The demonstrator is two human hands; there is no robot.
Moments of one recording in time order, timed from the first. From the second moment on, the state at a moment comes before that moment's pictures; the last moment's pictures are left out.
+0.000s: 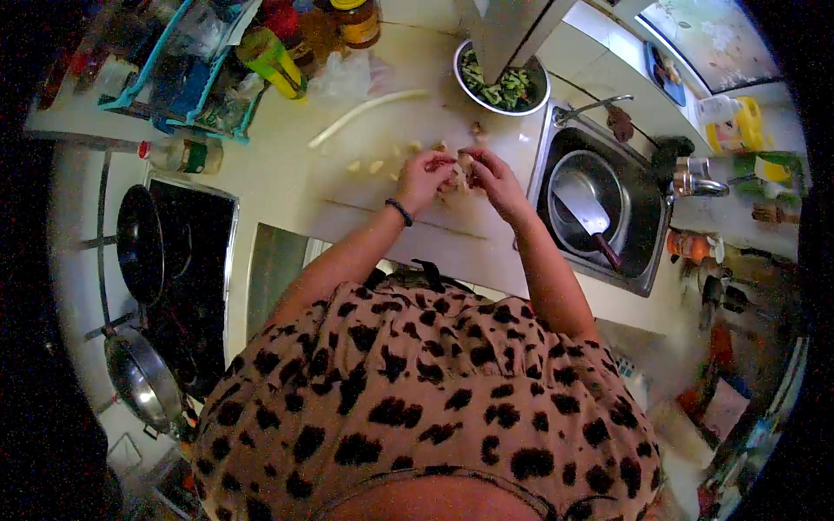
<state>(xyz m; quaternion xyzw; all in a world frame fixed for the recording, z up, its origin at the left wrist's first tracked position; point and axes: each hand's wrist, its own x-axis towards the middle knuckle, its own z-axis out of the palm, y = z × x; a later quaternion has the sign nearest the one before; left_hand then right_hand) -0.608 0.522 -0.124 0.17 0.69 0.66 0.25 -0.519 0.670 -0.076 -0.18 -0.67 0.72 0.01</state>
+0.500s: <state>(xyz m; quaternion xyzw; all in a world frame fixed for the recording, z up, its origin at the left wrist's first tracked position) -0.594 0.520 -0.072 0.03 0.48 0.66 0.57 -0.479 0.671 -0.039 -0.11 -0.74 0.66 0.03</state>
